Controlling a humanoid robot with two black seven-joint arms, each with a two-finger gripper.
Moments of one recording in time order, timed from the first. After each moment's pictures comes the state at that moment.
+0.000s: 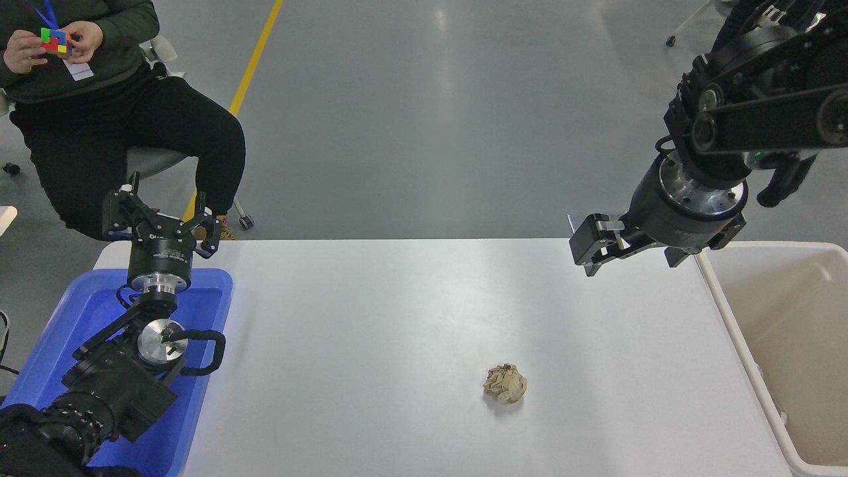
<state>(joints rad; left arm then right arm) -0.69 0.18 -0.83 -0.29 -0.15 -0.55 -0.64 2.40 -0.13 -1.35 1.59 -0.01 0.59 -0.07</state>
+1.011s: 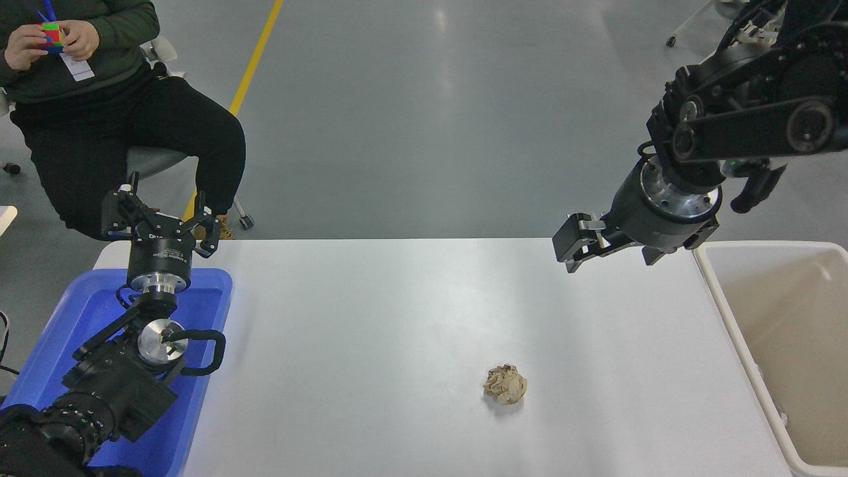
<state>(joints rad) -0.69 0.18 -0.84 -0.29 -0.15 -0.55 -0.64 2.21 -0.12 -1.27 1.53 -0.02 0.44 -0.07</state>
